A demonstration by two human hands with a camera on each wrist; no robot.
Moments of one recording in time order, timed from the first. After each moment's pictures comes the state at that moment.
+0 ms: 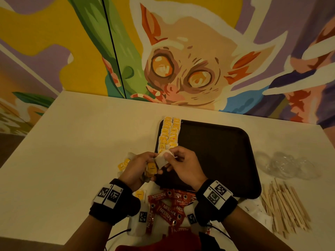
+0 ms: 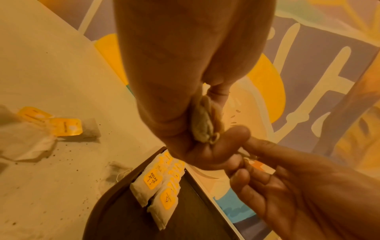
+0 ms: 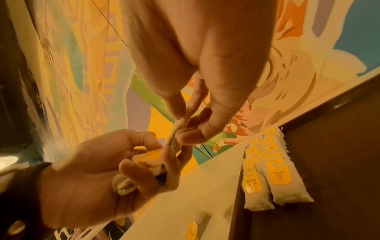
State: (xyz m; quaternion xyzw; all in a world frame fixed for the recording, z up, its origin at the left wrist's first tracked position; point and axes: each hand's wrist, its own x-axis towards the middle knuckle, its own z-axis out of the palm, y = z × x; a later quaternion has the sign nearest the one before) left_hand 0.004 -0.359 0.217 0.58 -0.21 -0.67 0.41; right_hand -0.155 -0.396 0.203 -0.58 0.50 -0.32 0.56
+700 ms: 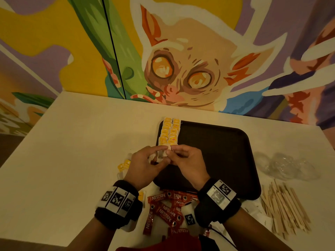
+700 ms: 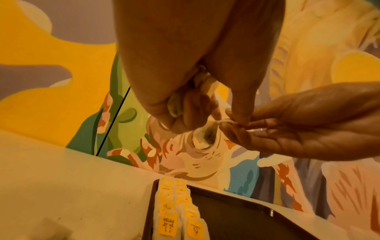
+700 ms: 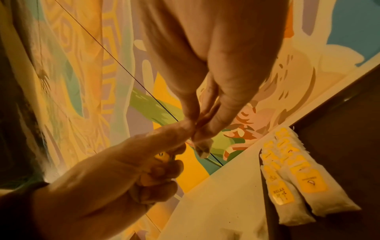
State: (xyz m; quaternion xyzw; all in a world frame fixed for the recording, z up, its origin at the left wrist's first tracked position) left_hand -0.004 -0.357 0.225 0.62 -0.59 -0.30 0.43; right_hand -0.157 -0.399 0.217 -0.50 0.50 -0.38 0.60
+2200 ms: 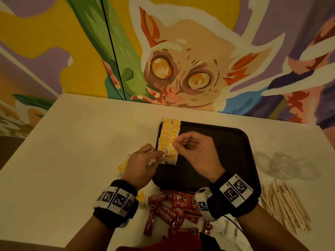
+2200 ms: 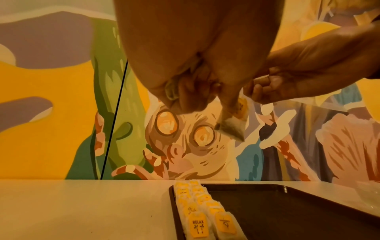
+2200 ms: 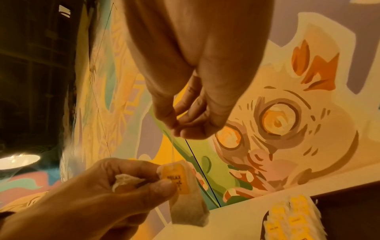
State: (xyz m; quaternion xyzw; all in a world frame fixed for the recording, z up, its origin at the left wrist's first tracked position) left_hand 0.006 -0.362 0.211 0.60 -0.68 -0.18 0.38; right_hand -0.178 -0.412 0.261 -0.64 0.44 -0.40 0.48
